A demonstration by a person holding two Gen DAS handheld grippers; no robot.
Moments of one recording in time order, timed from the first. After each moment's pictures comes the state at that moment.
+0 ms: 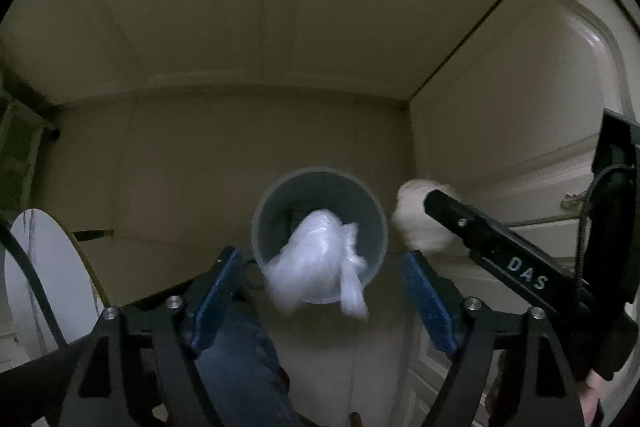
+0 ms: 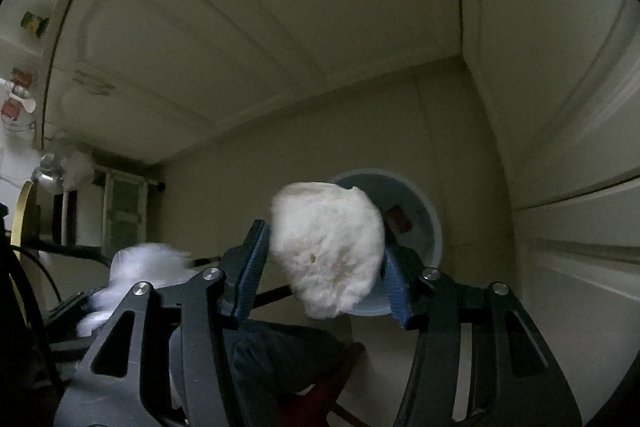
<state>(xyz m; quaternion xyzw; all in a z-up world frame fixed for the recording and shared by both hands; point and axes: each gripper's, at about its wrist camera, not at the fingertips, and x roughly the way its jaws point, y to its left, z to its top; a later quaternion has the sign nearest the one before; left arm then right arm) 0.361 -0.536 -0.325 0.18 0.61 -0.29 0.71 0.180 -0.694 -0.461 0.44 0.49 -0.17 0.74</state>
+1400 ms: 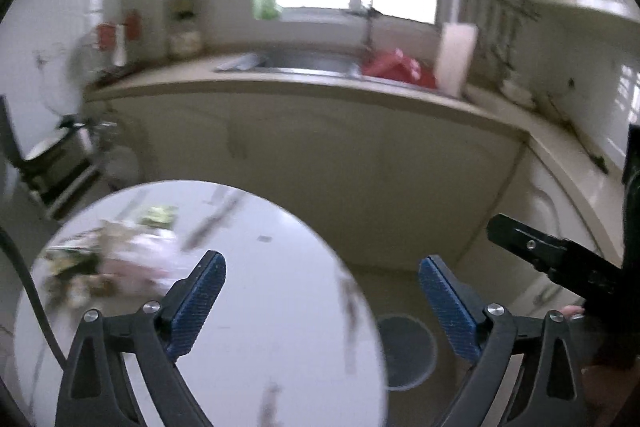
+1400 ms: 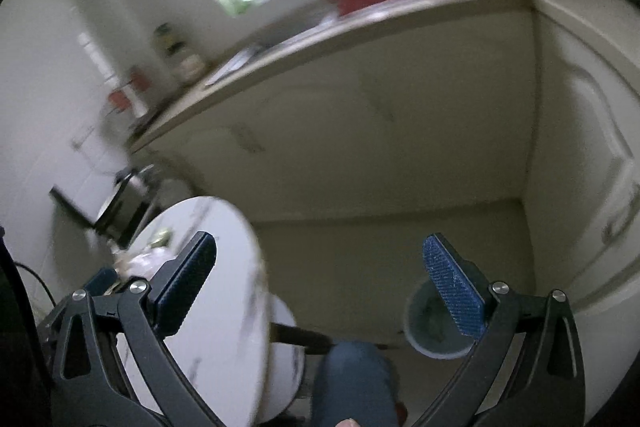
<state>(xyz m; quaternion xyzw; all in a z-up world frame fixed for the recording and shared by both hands) 0.278 -0.252 -0.098 0.08 0.32 -0.26 0.91 0.194 -0.518 -0.174 0.31 0.32 -0.12 0.89</state>
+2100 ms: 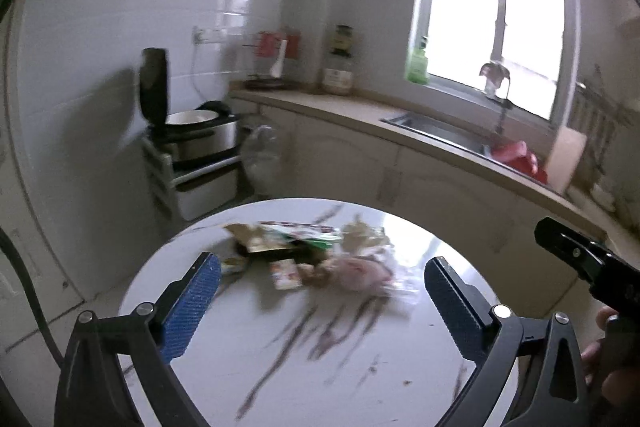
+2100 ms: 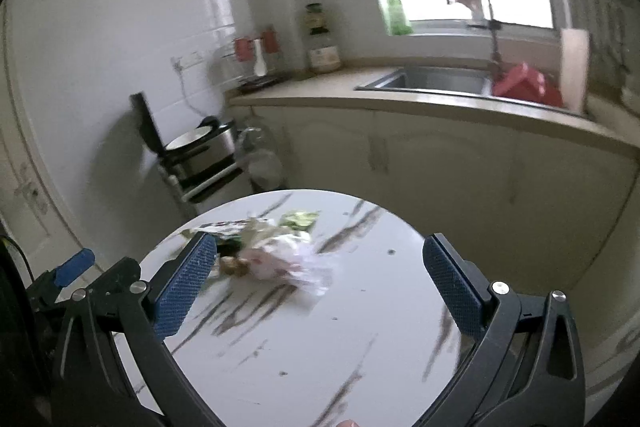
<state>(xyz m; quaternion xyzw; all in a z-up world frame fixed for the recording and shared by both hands) 0.161 -0.027 -0.092 -0.03 0.25 -0.08 0.96 0.256 -0.290 -0.093 0.12 0.28 0.01 0.95</state>
